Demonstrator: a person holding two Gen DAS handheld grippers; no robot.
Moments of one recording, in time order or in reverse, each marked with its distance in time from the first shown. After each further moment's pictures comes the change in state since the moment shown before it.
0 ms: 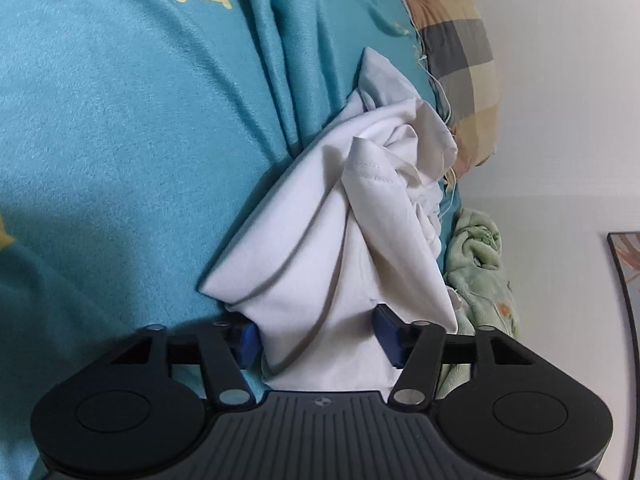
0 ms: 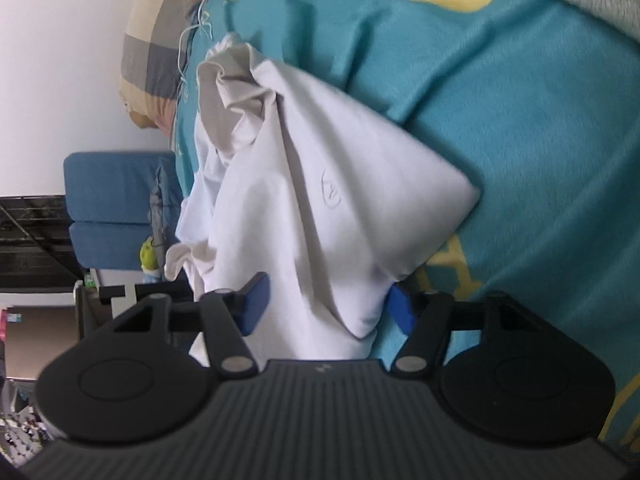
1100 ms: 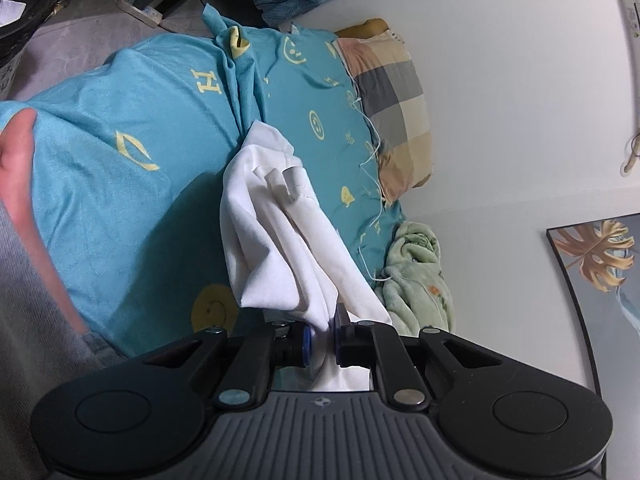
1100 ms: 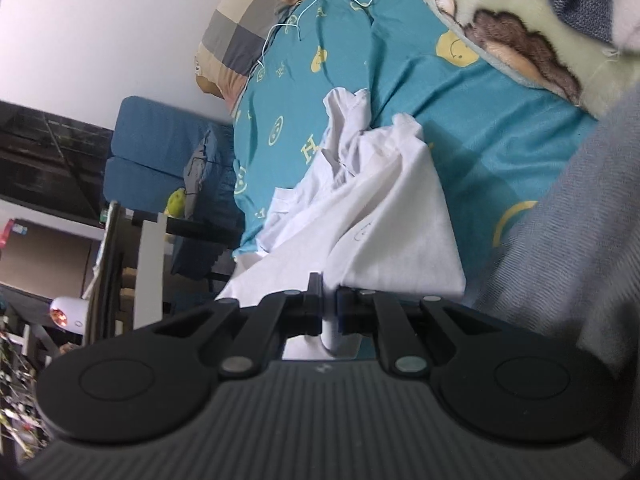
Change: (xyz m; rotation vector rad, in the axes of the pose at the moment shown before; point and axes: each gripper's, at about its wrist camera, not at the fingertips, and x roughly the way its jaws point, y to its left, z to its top) left arm -0.223 -0.048 -0.123 0.072 -0.142 -0.090; right arm -0.174 0.037 -0.100 -0.247 -0.045 0.037
